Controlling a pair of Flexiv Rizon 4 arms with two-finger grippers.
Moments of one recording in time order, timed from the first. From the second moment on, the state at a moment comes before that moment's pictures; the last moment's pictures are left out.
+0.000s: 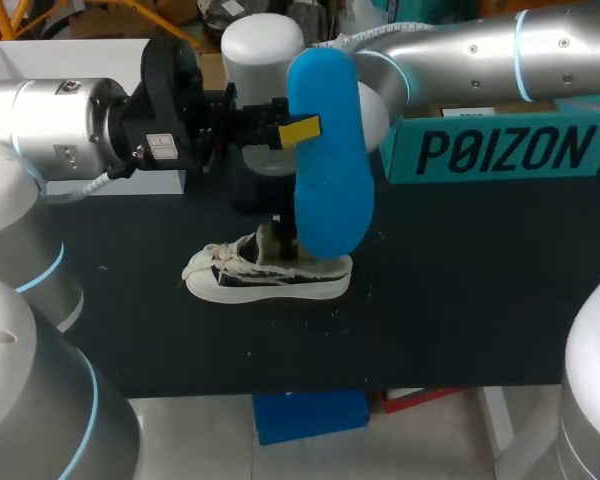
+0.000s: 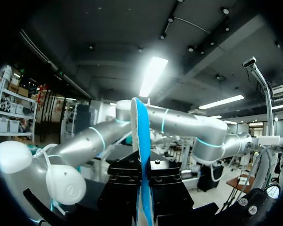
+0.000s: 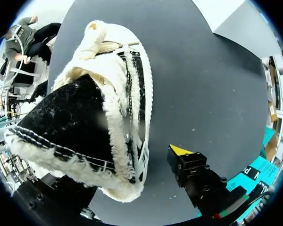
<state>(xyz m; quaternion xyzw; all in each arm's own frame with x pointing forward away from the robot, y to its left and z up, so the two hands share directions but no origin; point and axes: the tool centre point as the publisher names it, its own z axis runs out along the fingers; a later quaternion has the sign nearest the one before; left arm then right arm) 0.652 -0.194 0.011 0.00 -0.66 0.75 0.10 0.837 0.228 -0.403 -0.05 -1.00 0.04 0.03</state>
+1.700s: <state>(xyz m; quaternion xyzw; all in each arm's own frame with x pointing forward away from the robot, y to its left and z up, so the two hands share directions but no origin) 0.652 -0.194 0.011 0.00 -0.66 0.75 0.10 0.877 0.144 -0.290 -0.37 -0.93 -0.01 -0.02</state>
